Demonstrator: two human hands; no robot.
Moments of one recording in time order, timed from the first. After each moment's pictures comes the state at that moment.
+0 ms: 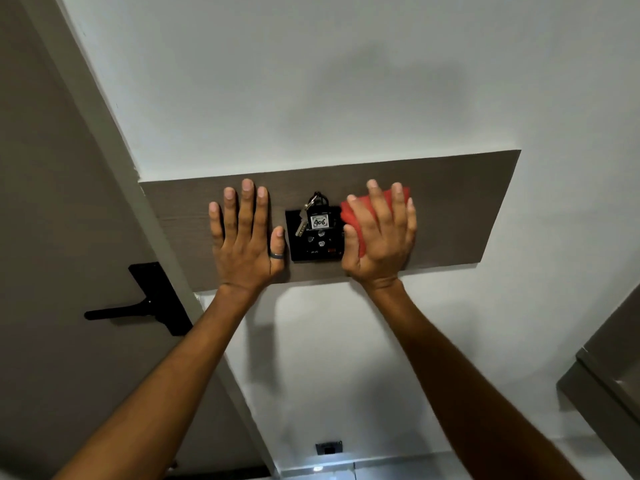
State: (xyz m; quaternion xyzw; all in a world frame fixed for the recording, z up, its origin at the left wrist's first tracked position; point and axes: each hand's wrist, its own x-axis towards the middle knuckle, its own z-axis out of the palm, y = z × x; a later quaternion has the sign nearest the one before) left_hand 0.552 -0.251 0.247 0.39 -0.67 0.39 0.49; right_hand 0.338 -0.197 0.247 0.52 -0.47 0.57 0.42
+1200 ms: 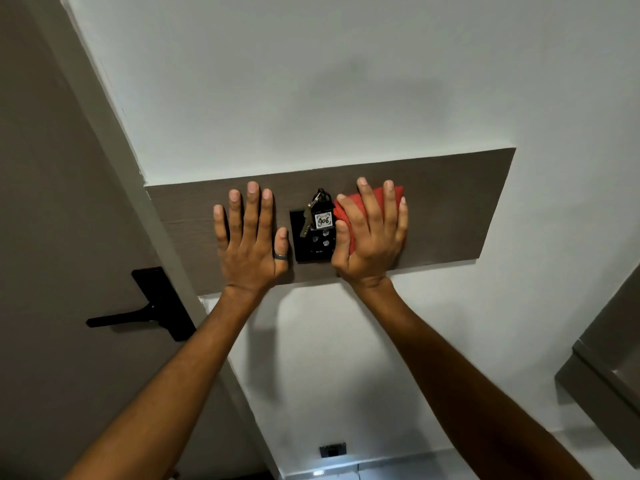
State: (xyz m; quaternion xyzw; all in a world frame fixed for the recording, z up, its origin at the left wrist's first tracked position) left_hand 0.554 -0.253 0.247 0.38 -0.67 0.39 0.50; right_hand 0.361 -0.203 0.248 0.50 -0.49 0.59 0.40
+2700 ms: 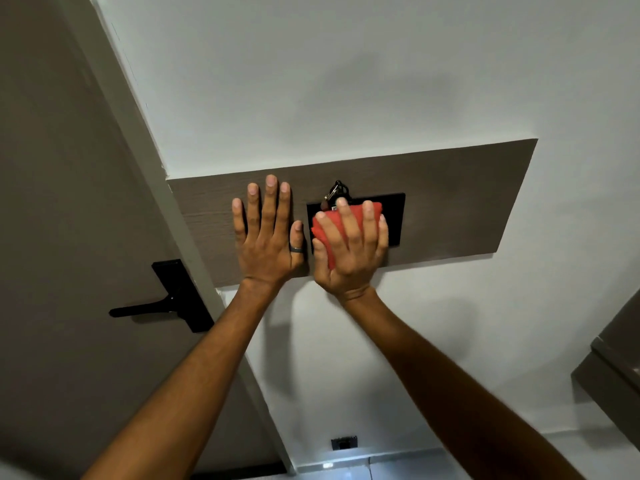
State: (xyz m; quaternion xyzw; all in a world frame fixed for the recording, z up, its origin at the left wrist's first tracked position) left_hand 0.553 -0.247 0.251 0.38 -0.68 0.37 0.50; right_hand 0.414 -0.199 0.224 0.49 -0.48 0.59 0.43
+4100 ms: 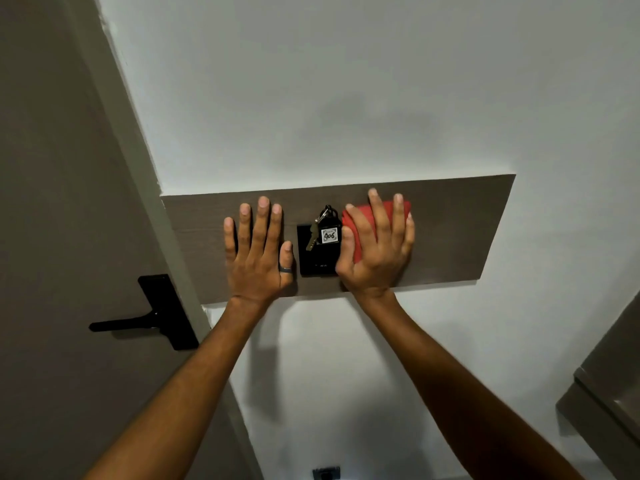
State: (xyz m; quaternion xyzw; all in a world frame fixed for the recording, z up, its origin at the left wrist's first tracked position) left_hand 0.552 -0.247 0.252 0.38 -0.67 0.39 0.50; right_hand 0.362 -0.201 0.256 0.48 -0.51 0.59 0.40
